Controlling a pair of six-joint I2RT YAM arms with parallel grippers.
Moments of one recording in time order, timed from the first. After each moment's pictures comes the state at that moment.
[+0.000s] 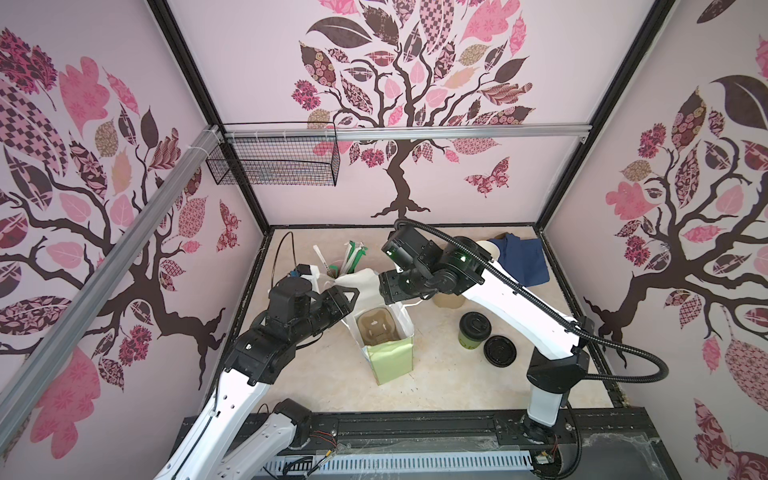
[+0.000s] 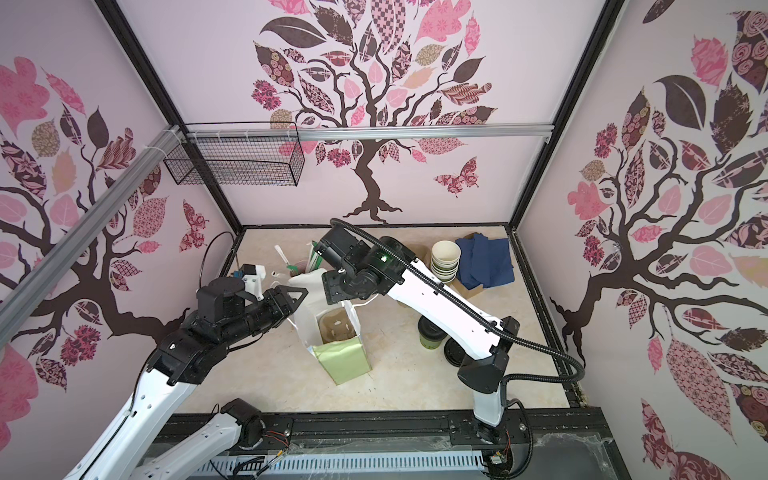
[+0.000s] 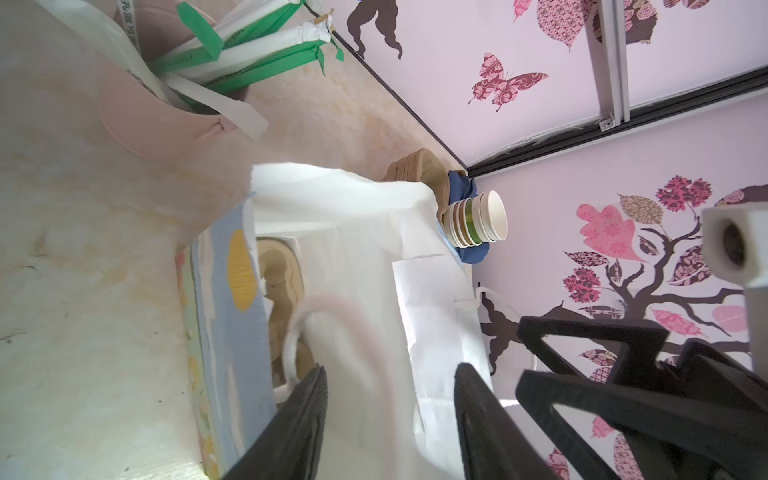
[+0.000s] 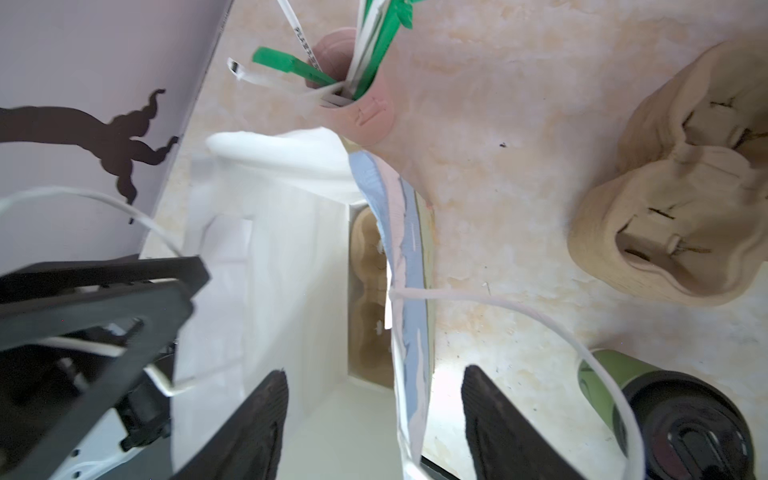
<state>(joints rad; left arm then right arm) -0.45 0.79 1.01 -0.73 0.13 -0.94 1.02 1.85 2.23 -1.36 0.15 0.63</state>
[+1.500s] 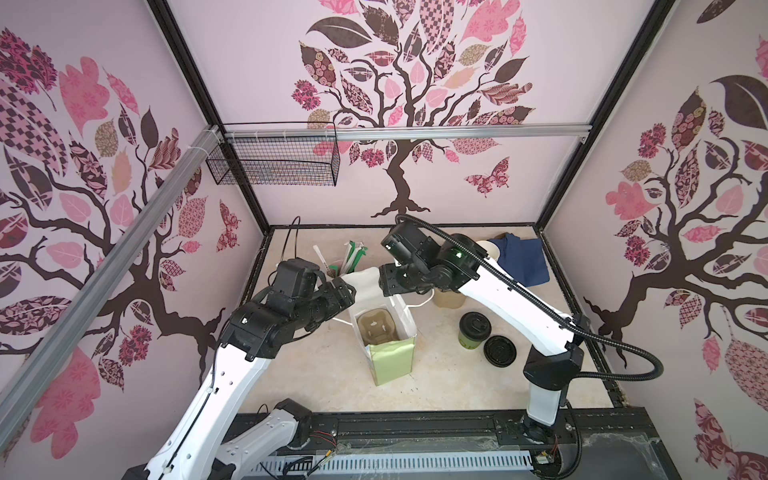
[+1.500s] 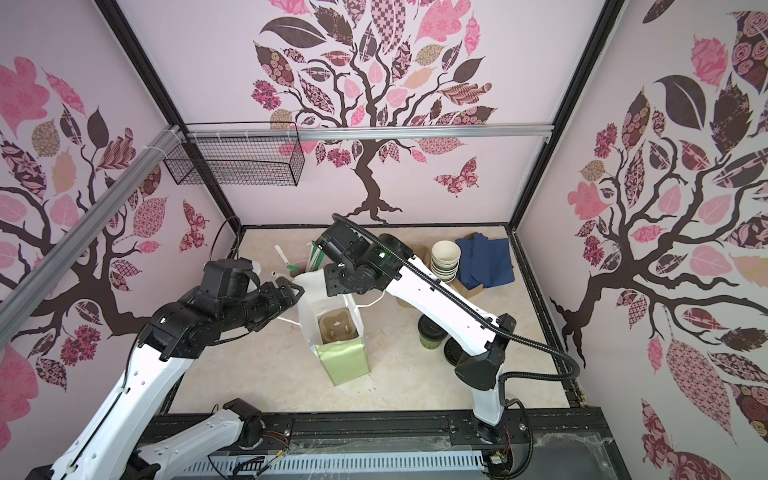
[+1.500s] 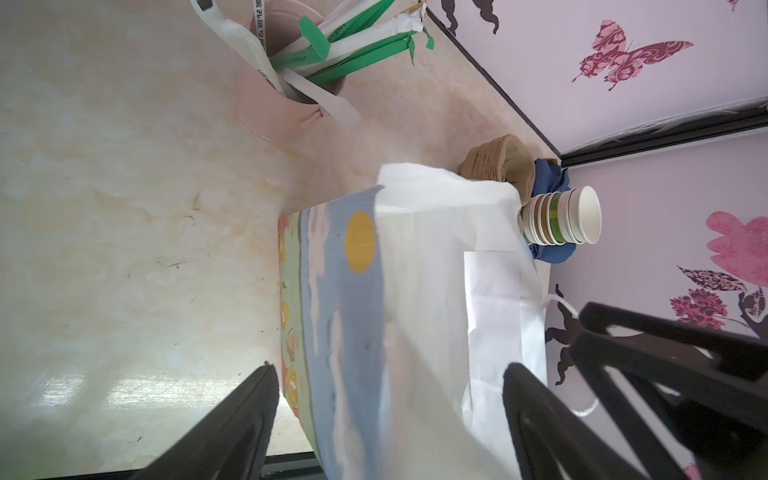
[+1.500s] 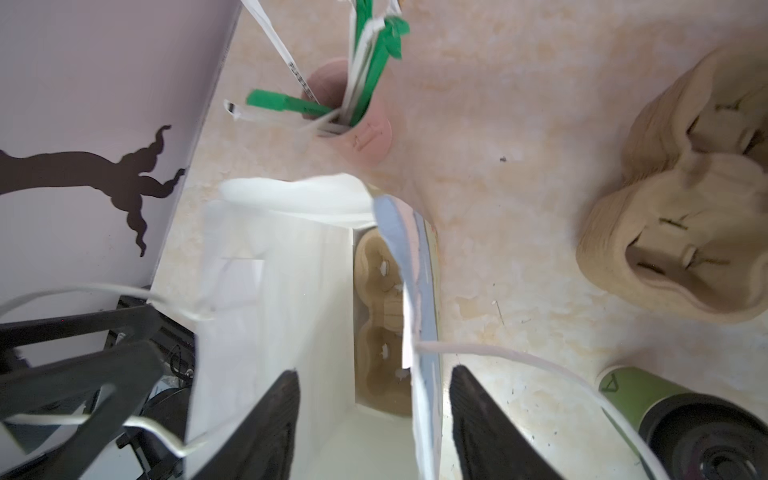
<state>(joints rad) -0.45 0.98 1.31 -1.12 0.03 -0.89 0.99 1.88 2.28 -1.30 0.15 0.67</state>
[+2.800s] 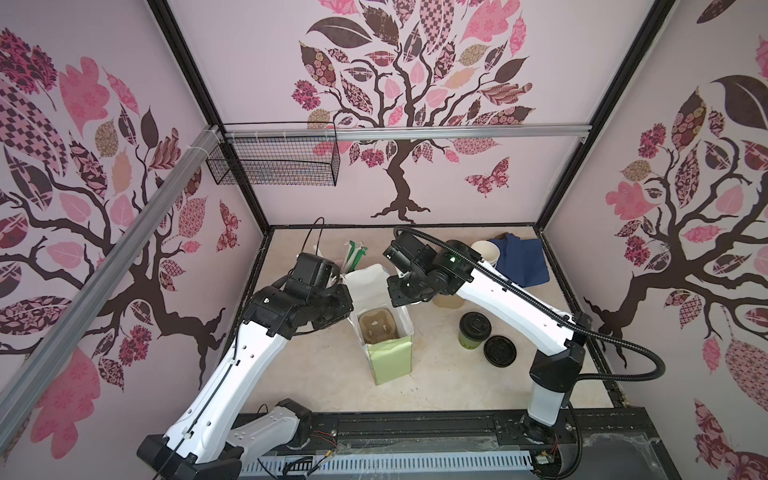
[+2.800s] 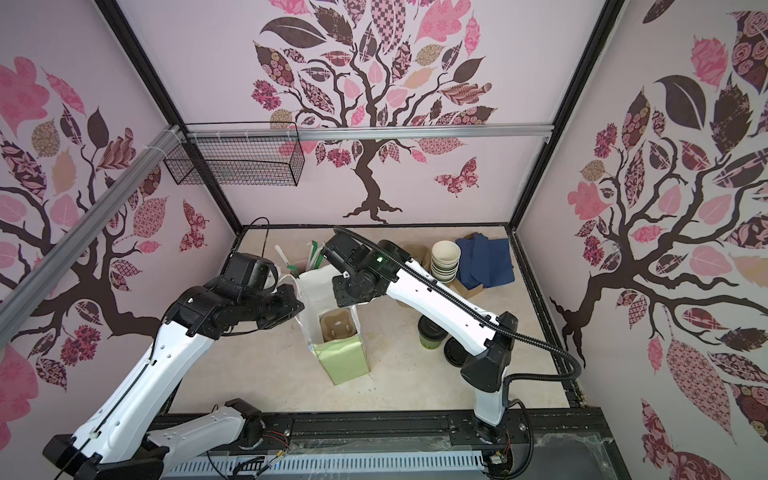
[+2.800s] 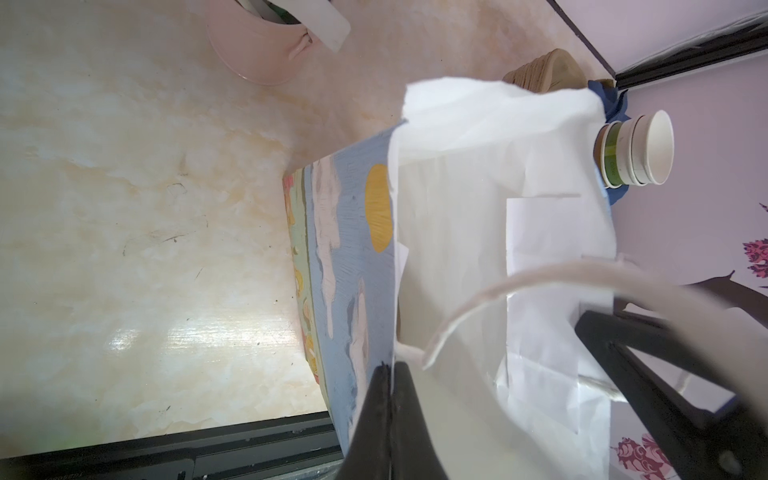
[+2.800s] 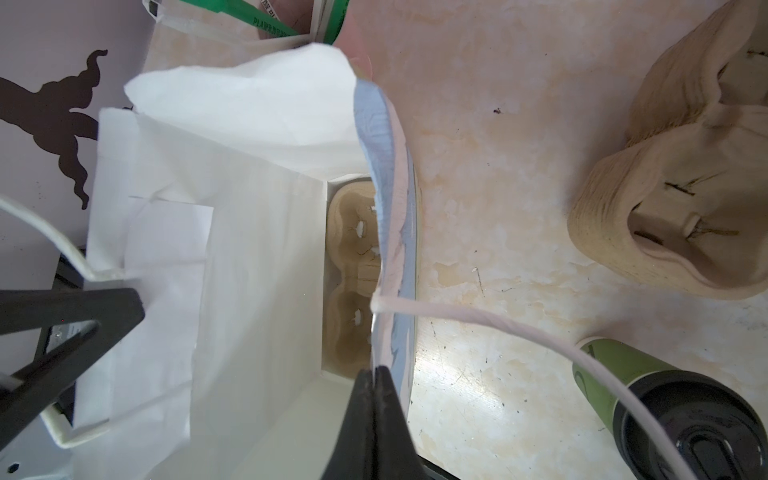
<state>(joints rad) -0.45 1.09 1.31 -1.15 0.14 -0.80 0.97 1.84 2.09 -1.29 0.09 0.62</state>
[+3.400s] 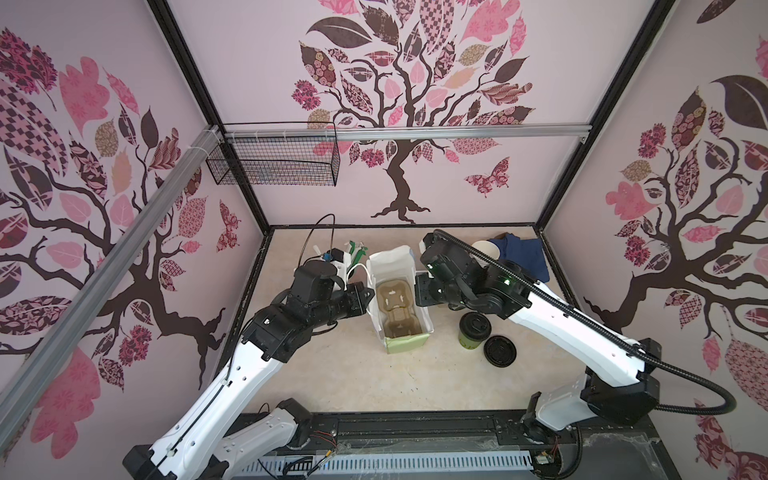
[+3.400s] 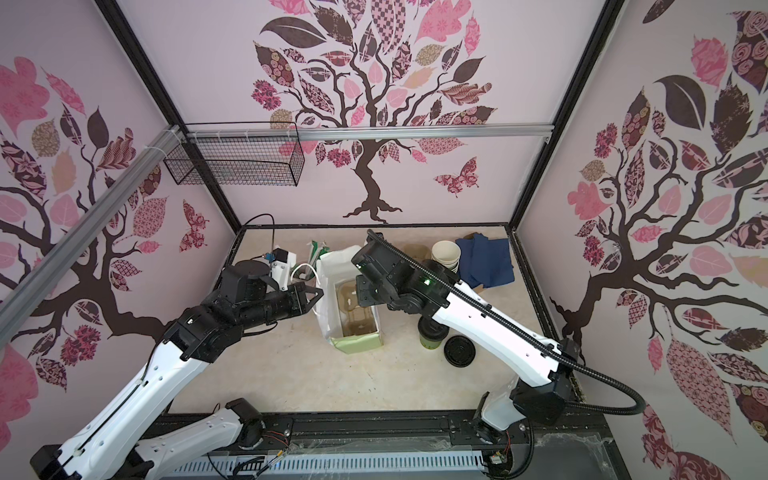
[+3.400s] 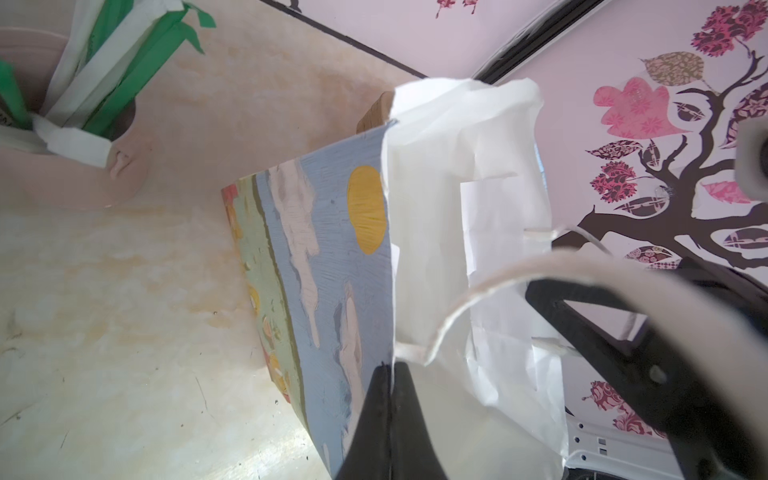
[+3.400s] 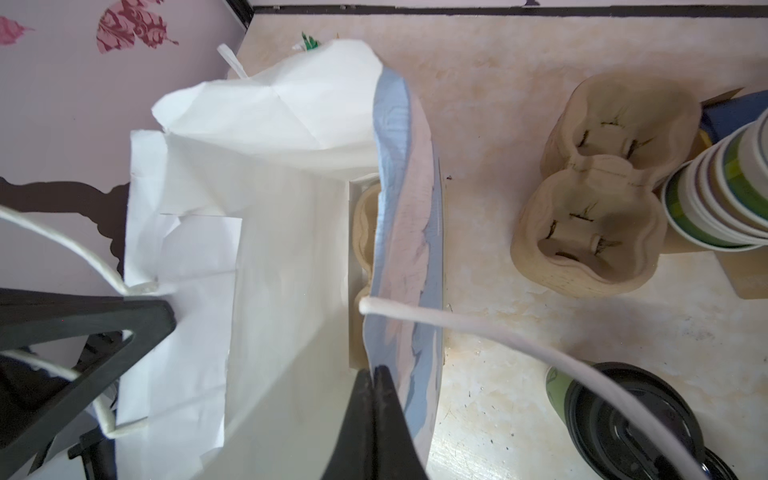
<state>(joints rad) -0.60 0.98 1.18 -0.74 0.16 -0.68 0.99 1.48 1.73 -1.03 0.28 0.66</state>
